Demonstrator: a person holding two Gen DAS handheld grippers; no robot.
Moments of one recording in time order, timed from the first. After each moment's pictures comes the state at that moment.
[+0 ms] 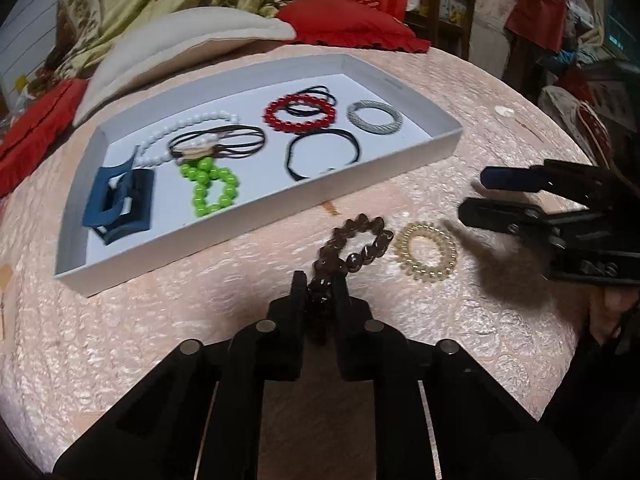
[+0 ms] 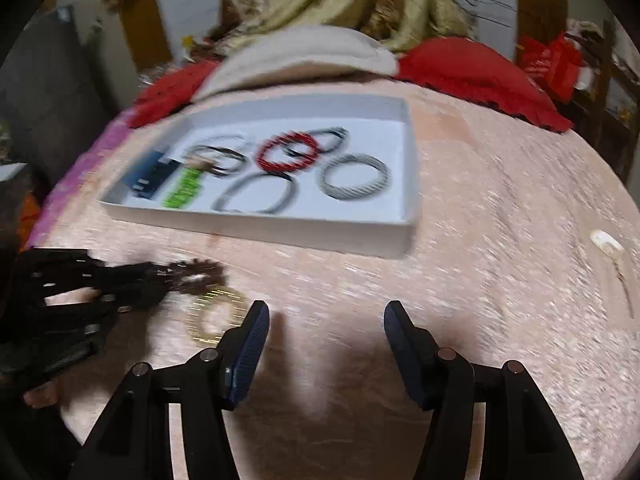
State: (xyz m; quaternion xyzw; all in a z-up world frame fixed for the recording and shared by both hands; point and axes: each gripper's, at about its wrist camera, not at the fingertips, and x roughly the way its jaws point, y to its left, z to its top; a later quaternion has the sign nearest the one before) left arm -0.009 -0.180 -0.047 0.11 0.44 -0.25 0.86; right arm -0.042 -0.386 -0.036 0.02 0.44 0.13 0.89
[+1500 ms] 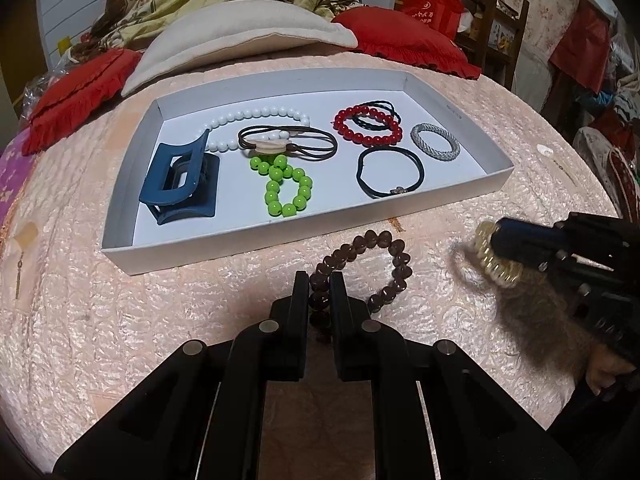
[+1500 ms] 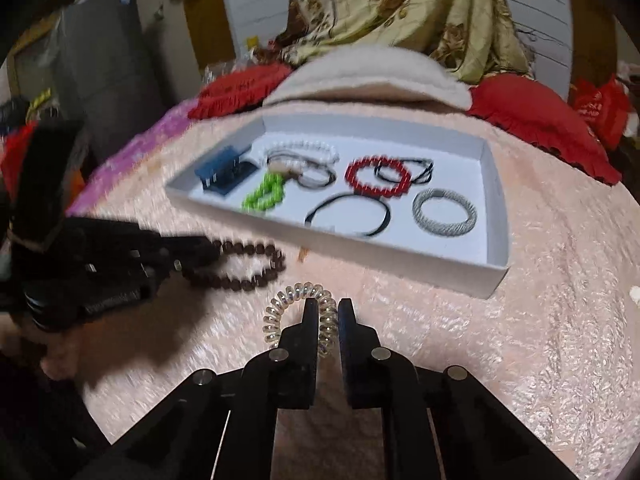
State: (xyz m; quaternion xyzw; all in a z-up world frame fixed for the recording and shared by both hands) left arm 0.005 -0.152 -0.043 0.06 0.45 -0.18 0.87; right arm -0.048 -0.347 -0.027 -0.01 0.40 0.21 0.89
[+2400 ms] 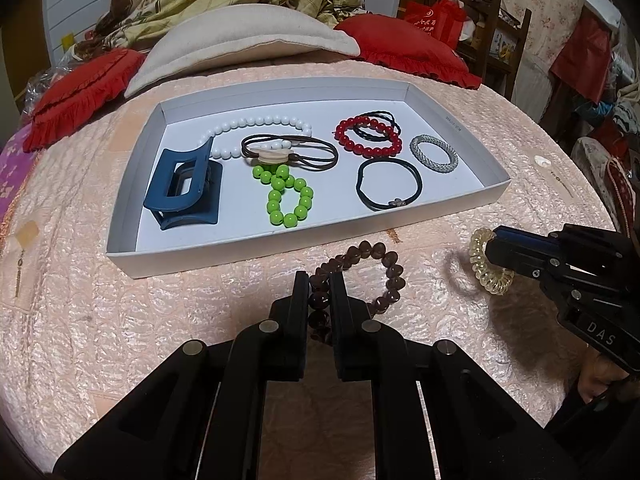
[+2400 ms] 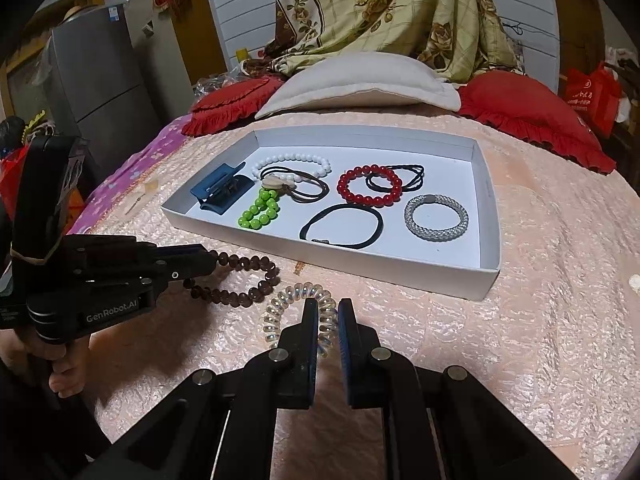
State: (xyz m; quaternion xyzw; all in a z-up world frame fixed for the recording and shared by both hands) left arm 0.006 -0.151 -0.038 0.05 0.44 -0.18 0.88; right arm -0.047 -0.349 -0.024 0.01 0.40 0.20 0.90
